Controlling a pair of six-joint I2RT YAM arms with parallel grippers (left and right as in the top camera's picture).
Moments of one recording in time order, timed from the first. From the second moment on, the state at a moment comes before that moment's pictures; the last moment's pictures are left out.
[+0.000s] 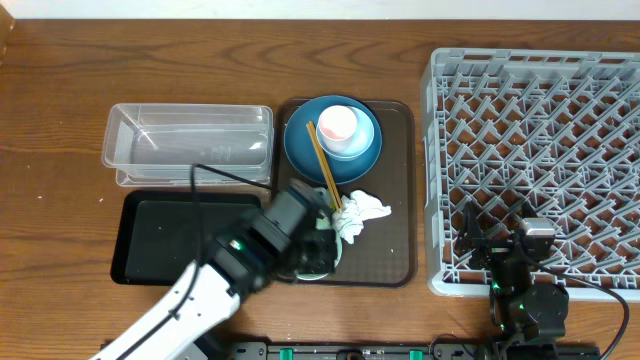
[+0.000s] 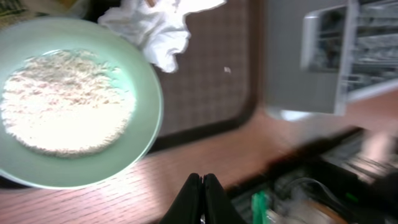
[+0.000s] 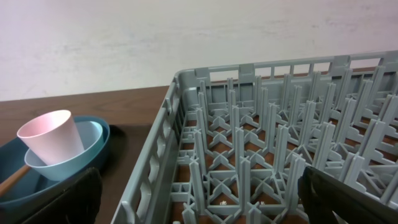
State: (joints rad) left arm -0.80 1.14 0.86 -0.78 0.22 -0.79; right arm 0.07 0.01 0.01 -0.07 0.02 0.15
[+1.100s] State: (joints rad) left arm -1.04 1.59 0.86 -0.66 -0.24 -0.91; right arm 0.07 0.01 0.01 -0.07 0.02 0.15
